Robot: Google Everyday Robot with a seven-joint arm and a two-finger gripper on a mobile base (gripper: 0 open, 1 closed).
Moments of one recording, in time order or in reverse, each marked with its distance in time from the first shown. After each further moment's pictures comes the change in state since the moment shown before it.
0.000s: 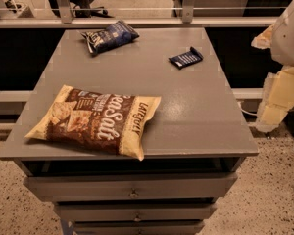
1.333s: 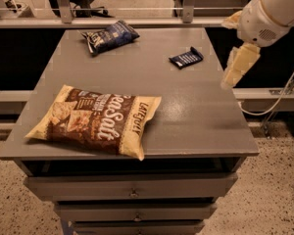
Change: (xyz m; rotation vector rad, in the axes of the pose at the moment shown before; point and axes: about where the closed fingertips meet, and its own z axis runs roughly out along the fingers) arm -0.033 -0.129 0.072 0.071 -0.220 -0.072
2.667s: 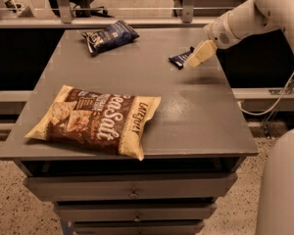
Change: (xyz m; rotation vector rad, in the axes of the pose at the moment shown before) arm -0.017 -0.117 0.127 0.036 -0.302 0.308
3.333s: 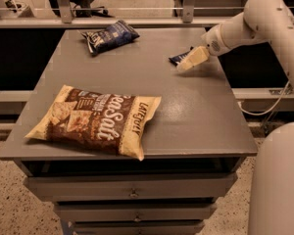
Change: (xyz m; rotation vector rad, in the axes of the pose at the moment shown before) arm 0.018 -0.020 0.041 0.037 -0.033 0.131
